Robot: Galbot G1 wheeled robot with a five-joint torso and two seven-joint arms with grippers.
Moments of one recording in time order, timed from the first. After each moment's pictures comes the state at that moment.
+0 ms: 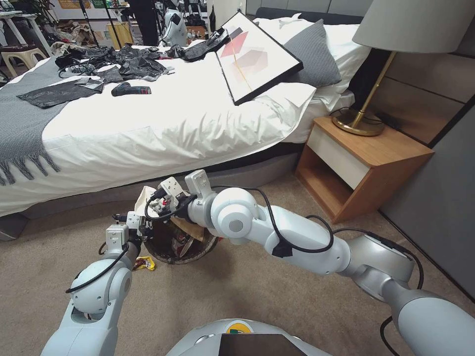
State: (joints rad) left arm 1.49 -1.32 -0.69 -2.23 -0.24 0.74 -0.06; right arm -0.28 1.26 -0.61 1.98 1.41 -0.73 0.60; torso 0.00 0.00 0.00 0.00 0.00
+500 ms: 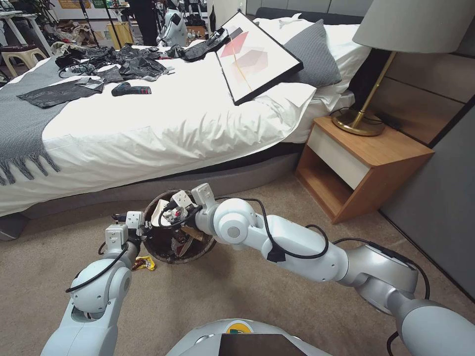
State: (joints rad) left arm 1.48 -1.32 -0.70 -2.22 -0.24 0.74 -0.06; right arm -0.35 1.25 -0.63 1.86 1.34 -0.74 0.55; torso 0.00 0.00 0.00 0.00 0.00
